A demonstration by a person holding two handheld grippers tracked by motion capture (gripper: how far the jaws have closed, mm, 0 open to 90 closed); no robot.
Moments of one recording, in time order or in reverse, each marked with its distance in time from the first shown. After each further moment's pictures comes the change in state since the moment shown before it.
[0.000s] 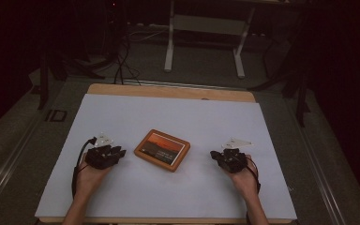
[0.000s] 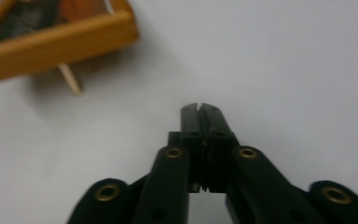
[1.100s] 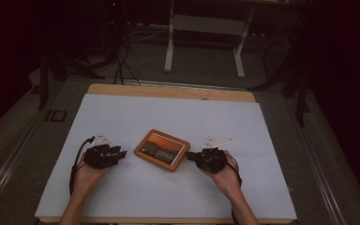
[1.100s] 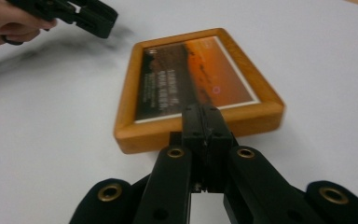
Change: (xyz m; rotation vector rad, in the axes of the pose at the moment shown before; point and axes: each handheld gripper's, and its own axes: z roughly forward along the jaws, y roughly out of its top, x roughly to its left) left arm 0.004 0.000 -0.002 0.002 -0.063 -0.007; right arm 0.059 0.040 0.012 -0.056 0.237 -0.093
